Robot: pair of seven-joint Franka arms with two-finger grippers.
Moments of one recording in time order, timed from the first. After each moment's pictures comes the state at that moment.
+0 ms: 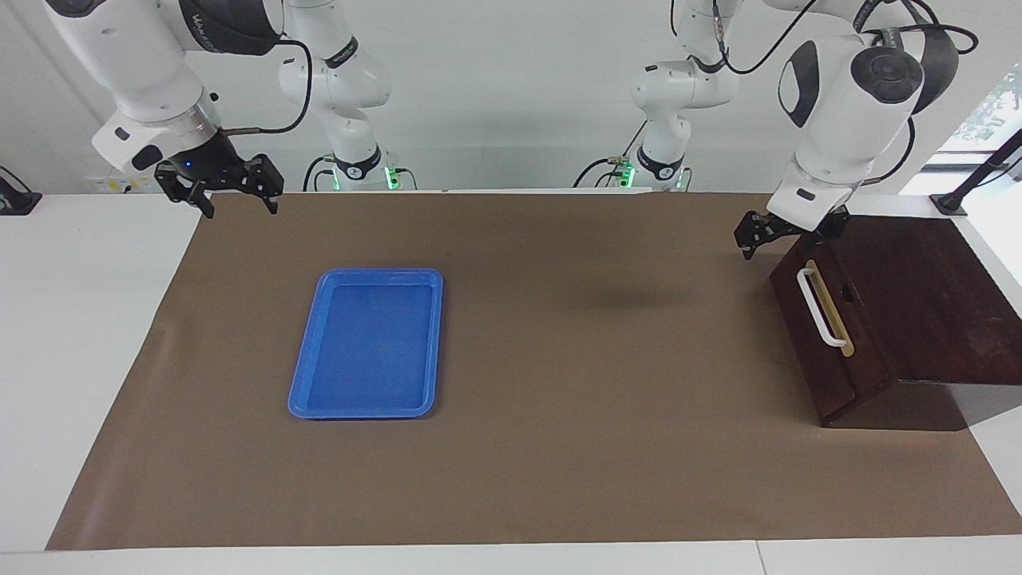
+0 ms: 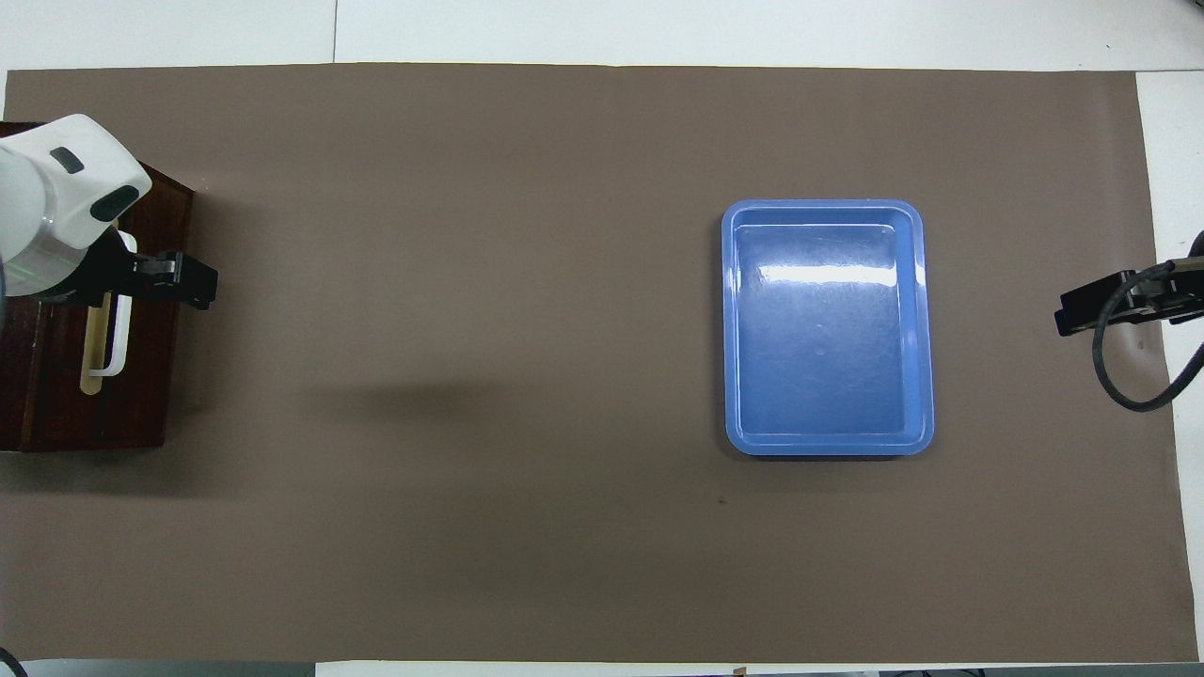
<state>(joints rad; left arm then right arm) -0.01 0.04 -0.16 -1.72 0.22 1.68 -0.09 -0.08 -0.02 0.05 -1.60 -0.02 1.47 -0.11</state>
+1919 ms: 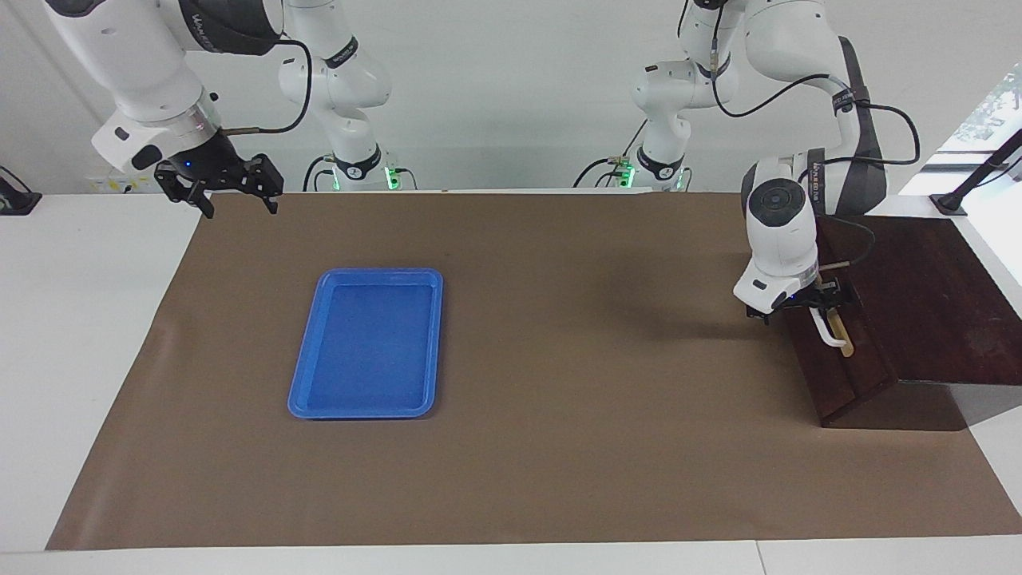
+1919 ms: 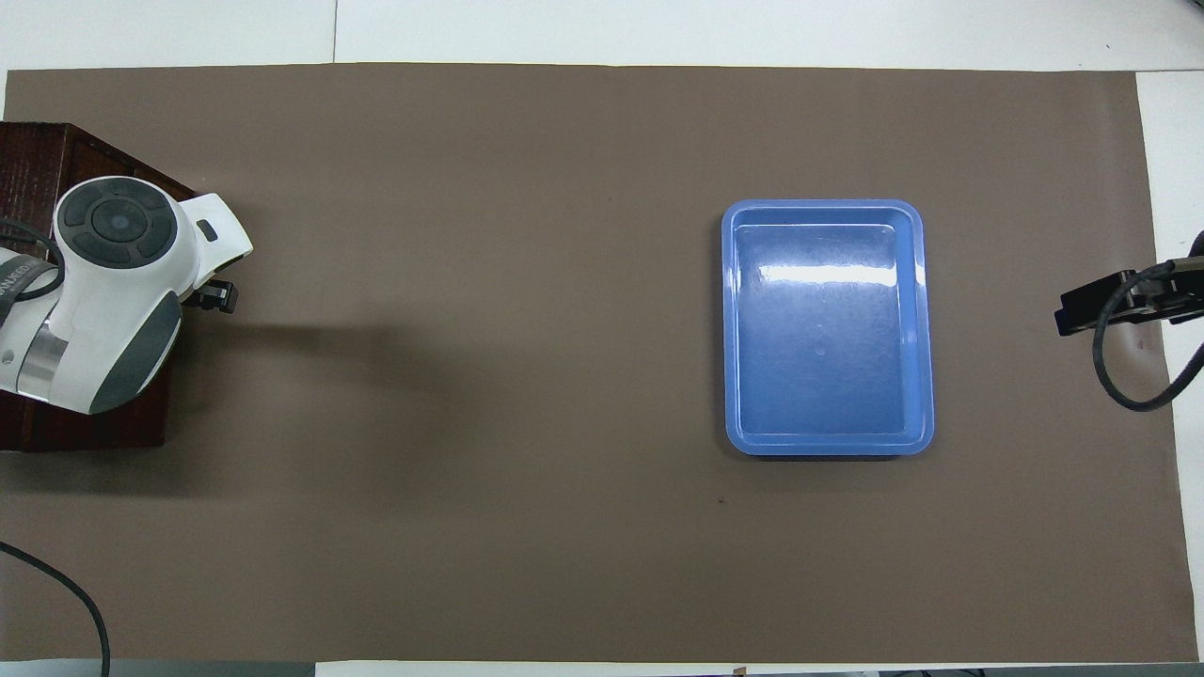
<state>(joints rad) 0.02 0.17 -0.13 -1.99 0.63 2.10 -0.18 -0.08 -0.02 0.05 -1.60 -0.02 1.47 -0.11</state>
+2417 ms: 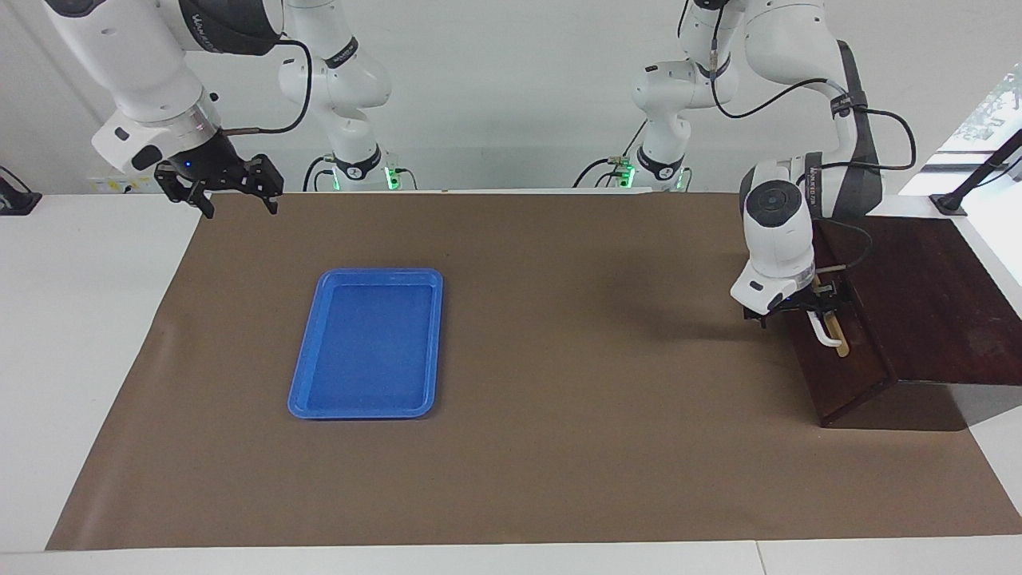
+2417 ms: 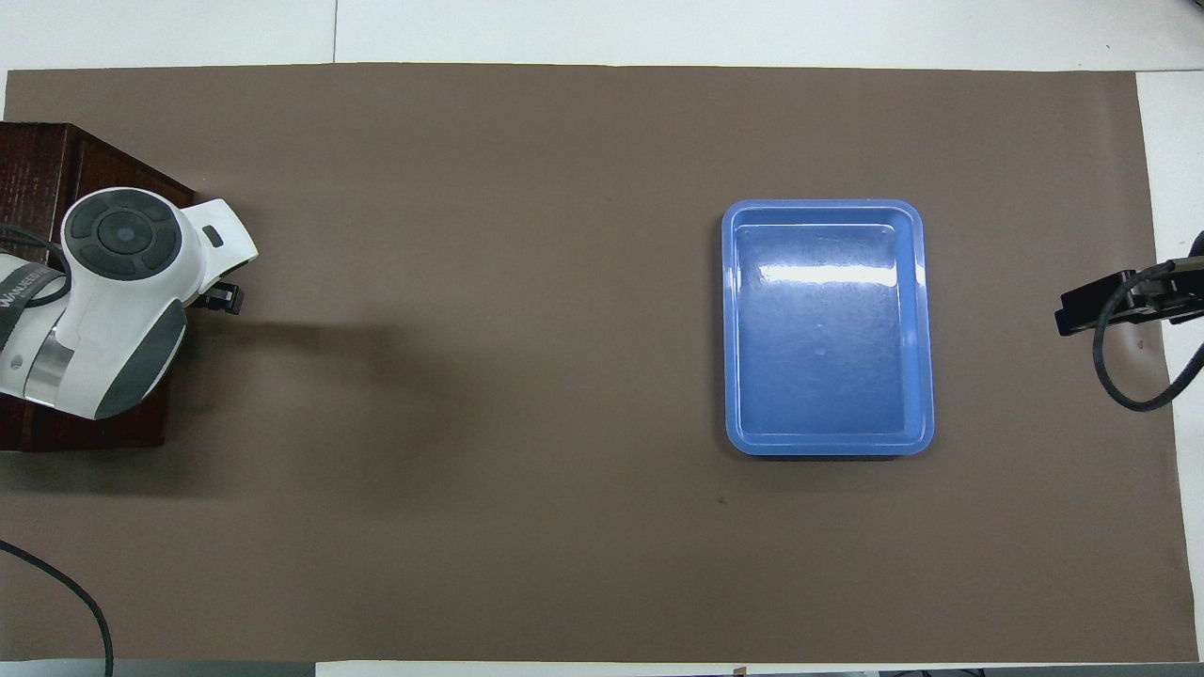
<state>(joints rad) 0.02 0.17 -0.13 -2.01 0.64 2.14 -0.18 -0.08 -0.02 0.05 -1.60 -0.02 1.47 -0.11</state>
